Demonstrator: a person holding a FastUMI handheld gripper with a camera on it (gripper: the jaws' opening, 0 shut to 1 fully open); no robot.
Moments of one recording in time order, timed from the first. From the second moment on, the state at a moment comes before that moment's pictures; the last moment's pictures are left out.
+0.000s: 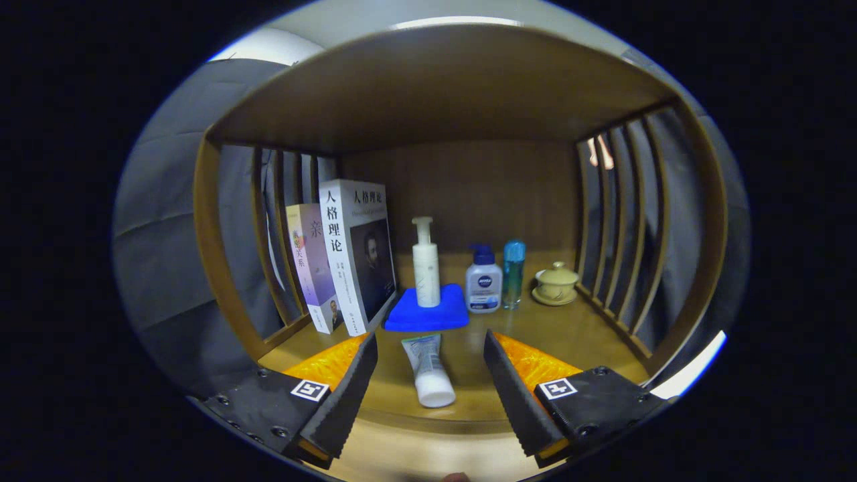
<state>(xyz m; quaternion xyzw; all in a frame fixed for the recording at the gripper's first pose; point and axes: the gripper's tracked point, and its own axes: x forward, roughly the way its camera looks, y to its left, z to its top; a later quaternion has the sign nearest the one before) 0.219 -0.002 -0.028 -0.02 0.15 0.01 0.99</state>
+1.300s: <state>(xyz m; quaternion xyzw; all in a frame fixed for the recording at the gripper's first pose) -0.015 0.051 -0.091 -0.02 0.06 -0.01 1.00</state>
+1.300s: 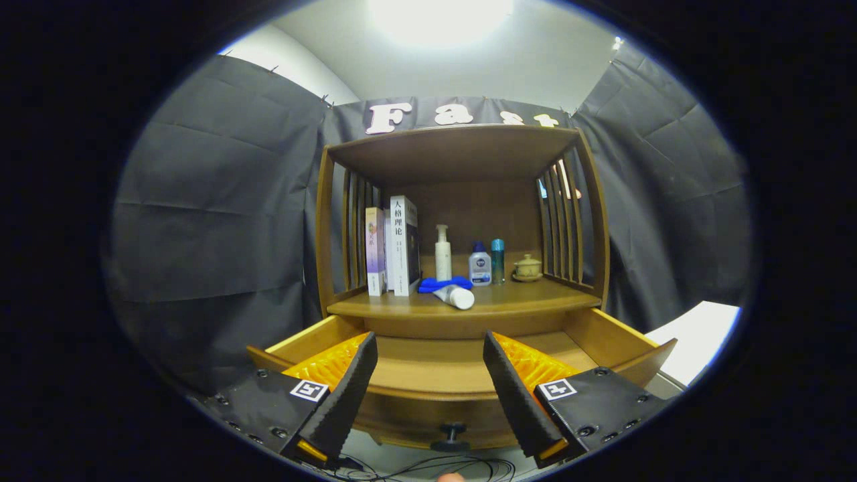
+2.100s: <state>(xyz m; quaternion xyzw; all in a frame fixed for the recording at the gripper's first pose) -0.037 0.055 -0.190 -0.04 0.13 0.00 0.99</state>
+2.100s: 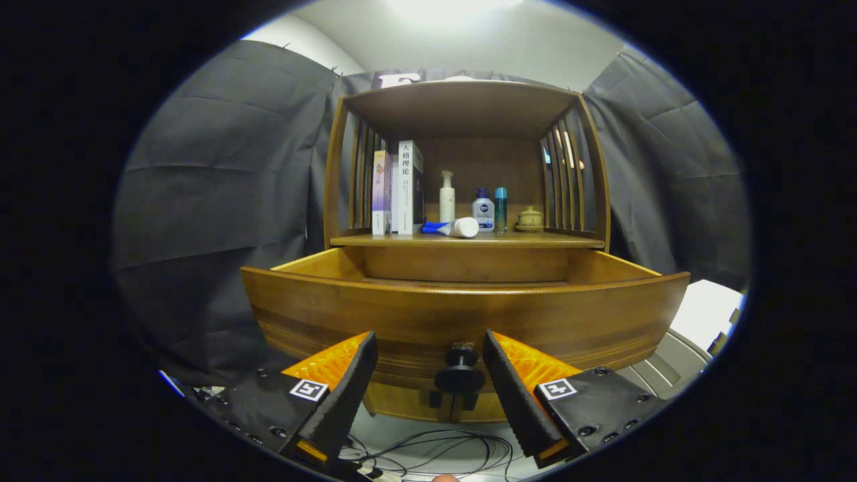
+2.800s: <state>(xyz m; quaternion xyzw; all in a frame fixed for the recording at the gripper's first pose) -0.022 0.043 -0.208 -0.03 0.14 -0.04 0.99</state>
